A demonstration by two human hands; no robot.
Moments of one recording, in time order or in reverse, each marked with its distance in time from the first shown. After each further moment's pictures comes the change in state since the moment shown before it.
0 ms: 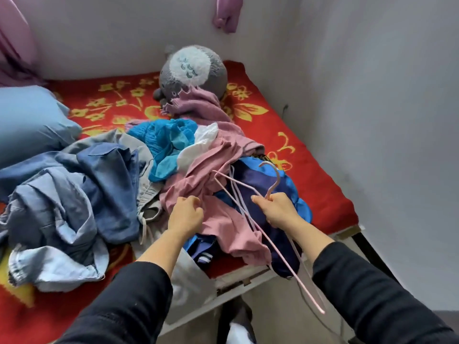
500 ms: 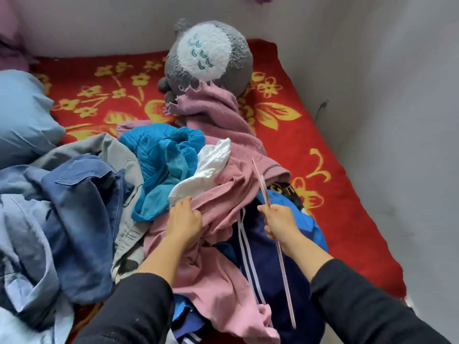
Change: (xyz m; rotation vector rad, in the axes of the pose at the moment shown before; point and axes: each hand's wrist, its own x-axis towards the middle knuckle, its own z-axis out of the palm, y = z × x) left_hand 0.234 0.032 0.017 0.034 0.018 -0.200; right_hand 0.257 -0.039 0.030 0.305 -0.136 0.249
